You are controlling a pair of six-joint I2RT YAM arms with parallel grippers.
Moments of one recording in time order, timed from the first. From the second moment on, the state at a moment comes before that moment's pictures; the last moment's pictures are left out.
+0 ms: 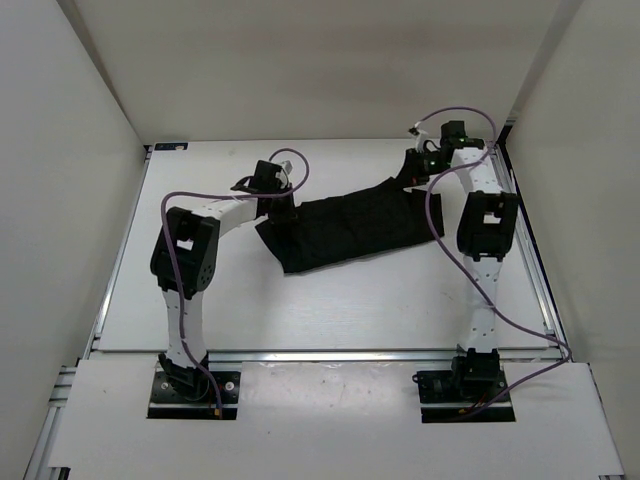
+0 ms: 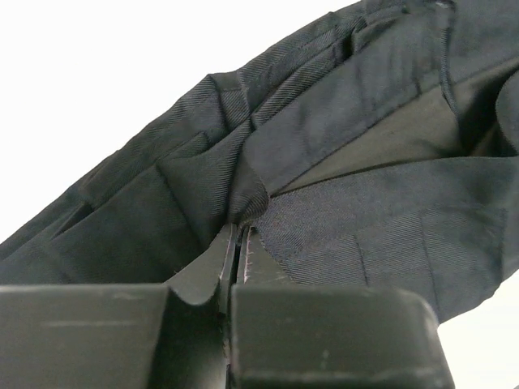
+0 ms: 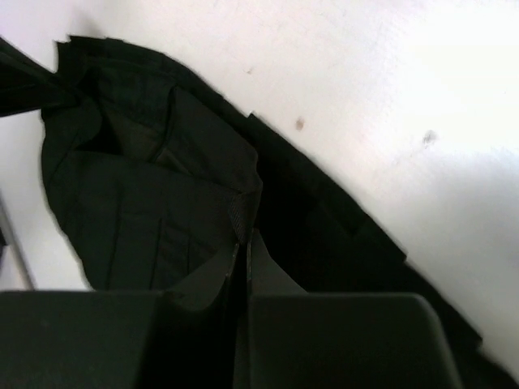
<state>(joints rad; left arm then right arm) -0.36 2.06 1.43 -0.25 0.21 -0.41 0.02 2.55 2.30 -0.87 -0.92 -0.26</state>
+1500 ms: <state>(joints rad) -0.35 1.50 0.90 -0.04 0.20 -0.59 -0.04 1.85 1.37 -0.76 -0.88 -0.25</state>
